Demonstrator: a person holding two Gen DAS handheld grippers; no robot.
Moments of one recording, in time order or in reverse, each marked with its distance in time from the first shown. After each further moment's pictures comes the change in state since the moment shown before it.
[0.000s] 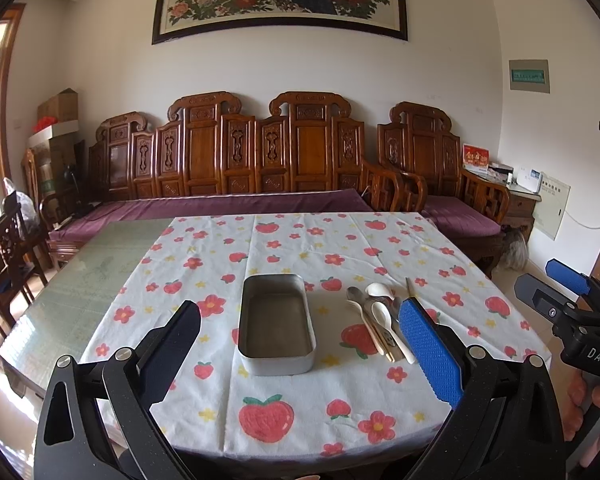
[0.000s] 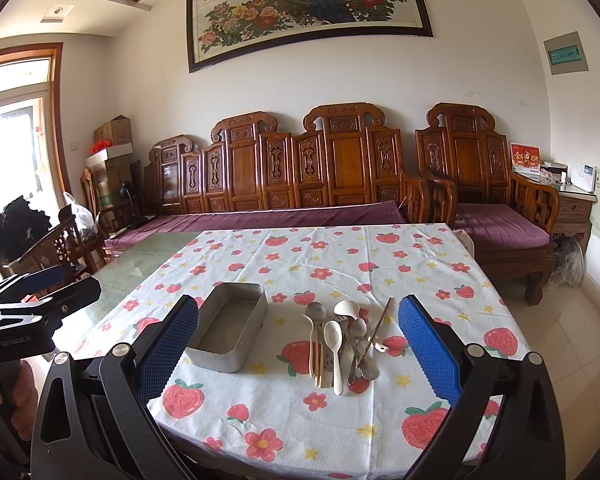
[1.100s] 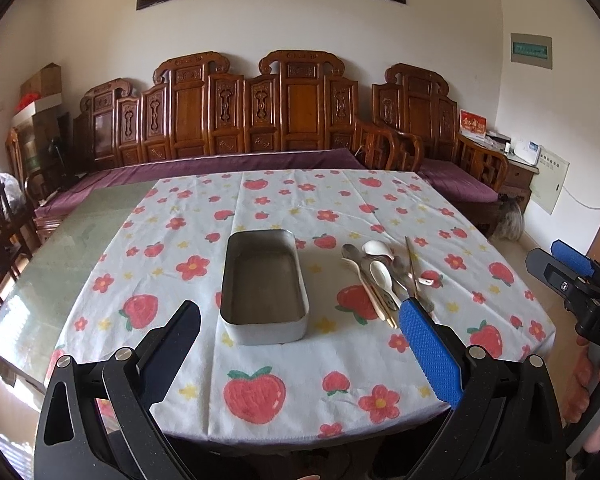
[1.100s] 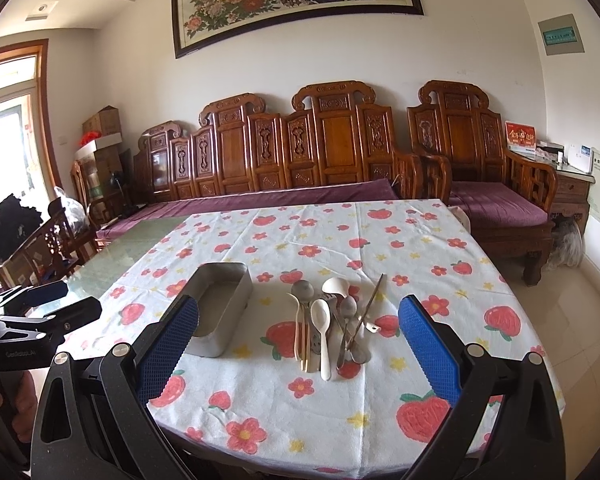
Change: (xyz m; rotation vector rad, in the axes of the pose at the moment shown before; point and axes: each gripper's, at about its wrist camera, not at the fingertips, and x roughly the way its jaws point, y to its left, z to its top) left arm 0.047 -0.002 -0.025 0.006 0.155 -0.036; right arm 0.033 -0.021 -0.027 0.036 0.066 -0.023
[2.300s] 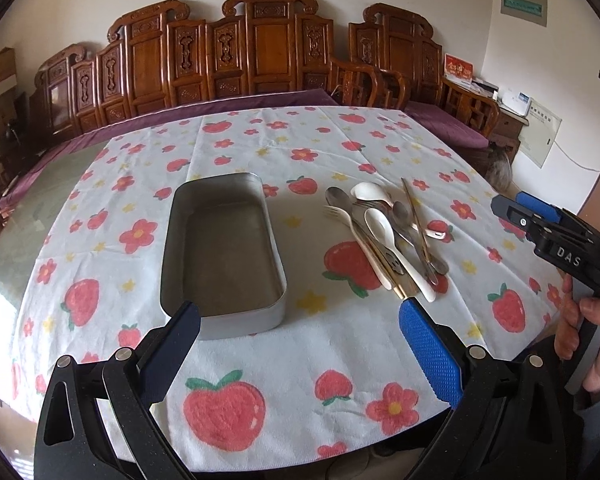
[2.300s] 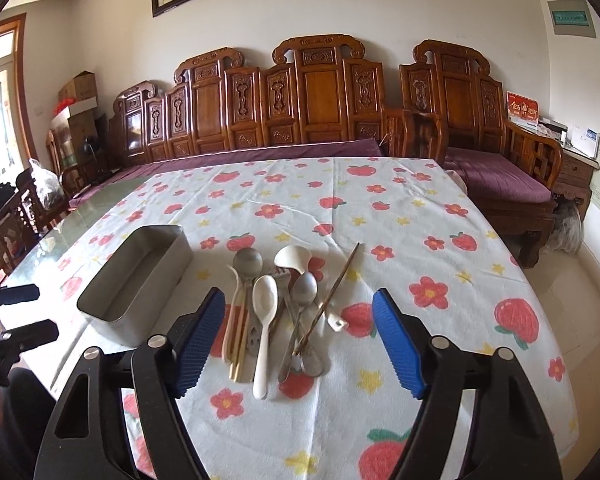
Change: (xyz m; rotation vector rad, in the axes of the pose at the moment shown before) left arm 0.114 -0.010 -0.008 0.061 0.202 -0.100; right arm 0.135 -0.069 -0.020 -0.015 0.140 -0.045
